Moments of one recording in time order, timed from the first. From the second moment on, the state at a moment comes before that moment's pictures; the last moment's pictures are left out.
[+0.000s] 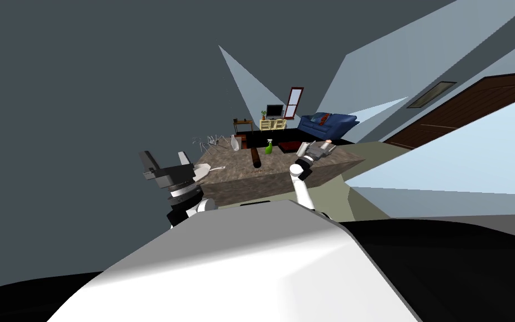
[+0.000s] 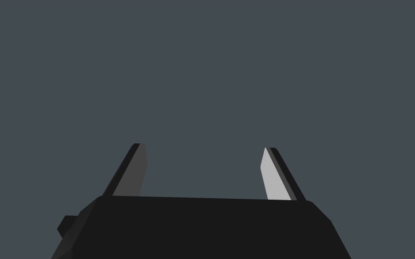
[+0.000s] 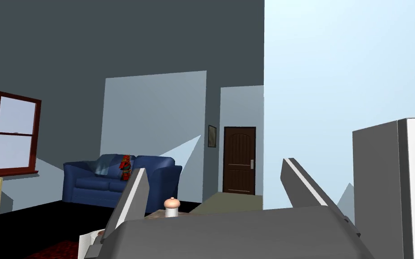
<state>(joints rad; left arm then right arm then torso) 0.51 -0.05 0.02 -2.35 0.09 -0.62 0.08 -0.08 -0.20 -0.18 -1.80 -1.29 -0.93 0.13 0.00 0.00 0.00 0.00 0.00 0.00</state>
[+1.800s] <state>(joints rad) 0.51 -0.05 0.02 -2.35 0.09 -0.62 0.08 -0.37 -0.20 -0.25 -1.49 -1.83 -1.17 0.13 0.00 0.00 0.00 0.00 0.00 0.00</state>
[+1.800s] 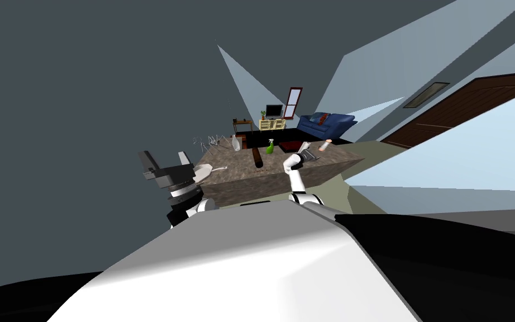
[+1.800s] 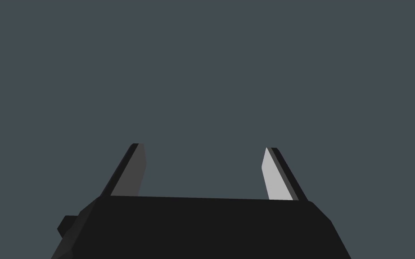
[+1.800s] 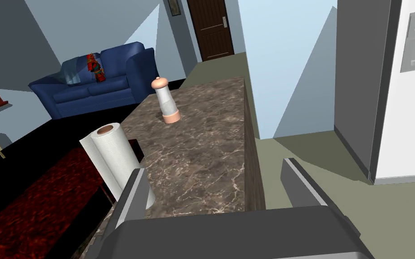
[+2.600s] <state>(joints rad) 0.51 -0.05 0.02 -2.35 0.09 -0.62 0.08 -0.49 -0.19 -0.28 -1.35 -2.05 -1.26 0.13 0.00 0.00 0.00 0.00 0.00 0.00</state>
